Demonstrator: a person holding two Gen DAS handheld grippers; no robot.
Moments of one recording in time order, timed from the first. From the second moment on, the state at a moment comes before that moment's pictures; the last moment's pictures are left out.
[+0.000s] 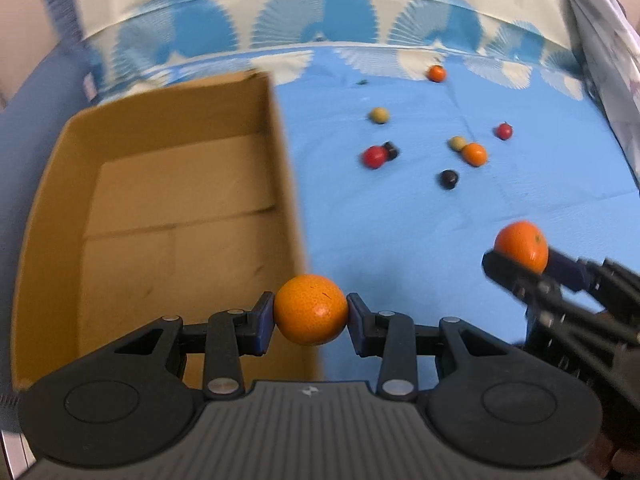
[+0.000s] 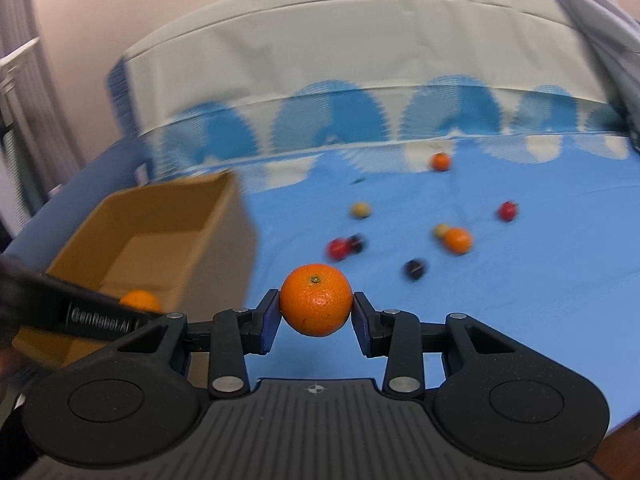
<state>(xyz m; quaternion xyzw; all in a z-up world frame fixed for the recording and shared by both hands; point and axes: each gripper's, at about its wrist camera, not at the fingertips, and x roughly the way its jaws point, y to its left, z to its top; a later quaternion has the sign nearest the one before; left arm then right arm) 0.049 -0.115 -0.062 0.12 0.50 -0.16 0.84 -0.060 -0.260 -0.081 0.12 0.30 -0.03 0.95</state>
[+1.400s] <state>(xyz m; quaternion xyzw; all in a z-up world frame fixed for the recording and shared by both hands) 0.115 0.036 -0.086 0.08 0.50 -0.06 0.86 0.041 -0.096 -0.102 0.00 0.37 0.08 0.93</state>
